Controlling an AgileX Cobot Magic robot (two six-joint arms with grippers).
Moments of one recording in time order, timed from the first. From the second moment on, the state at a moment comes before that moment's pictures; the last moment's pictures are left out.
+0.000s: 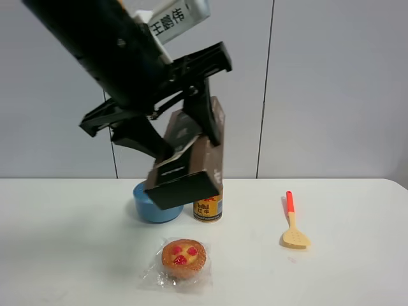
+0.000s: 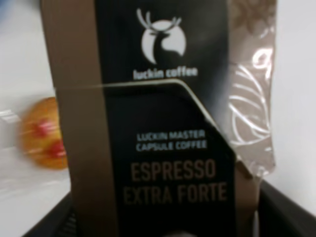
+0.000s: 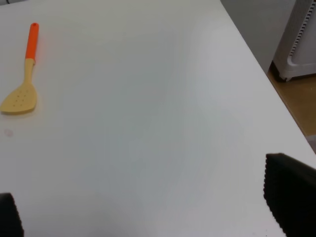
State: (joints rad) left arm -0.76 1.60 -1.27 -0.22 0.64 -0.53; right arm -0.06 0.00 -0.49 -0.02 1.08 -0.01
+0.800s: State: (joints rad) left arm -0.83 2.12 -1.44 -0.34 0.56 -0.60; right arm -0.06 0.00 -0.49 -0.02 1.08 -0.01
